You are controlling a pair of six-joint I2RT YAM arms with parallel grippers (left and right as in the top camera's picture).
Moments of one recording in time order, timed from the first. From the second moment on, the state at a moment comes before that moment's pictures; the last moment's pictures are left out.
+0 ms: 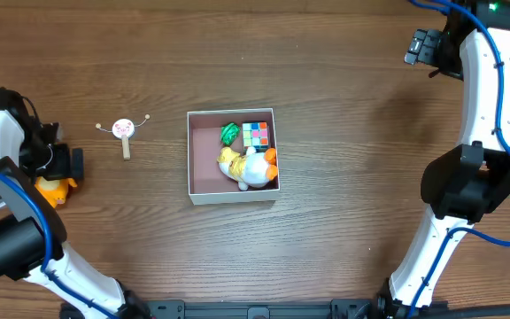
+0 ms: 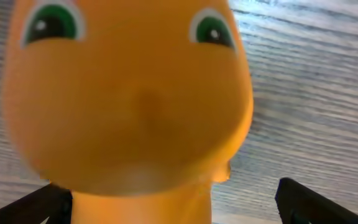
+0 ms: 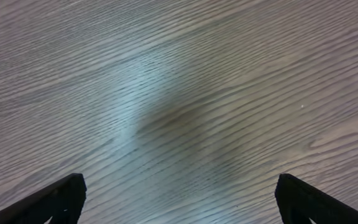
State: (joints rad) left arm 0.53 1.97 1.37 -1.03 -0.09 0.32; right arm -0.17 2.26 2.37 -1.34 0.17 0.21
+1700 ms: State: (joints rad) left arm -0.08 1.99 1.90 -1.30 0.40 0.03; right arm -0.17 2.26 2.37 -1.34 0.17 0.21
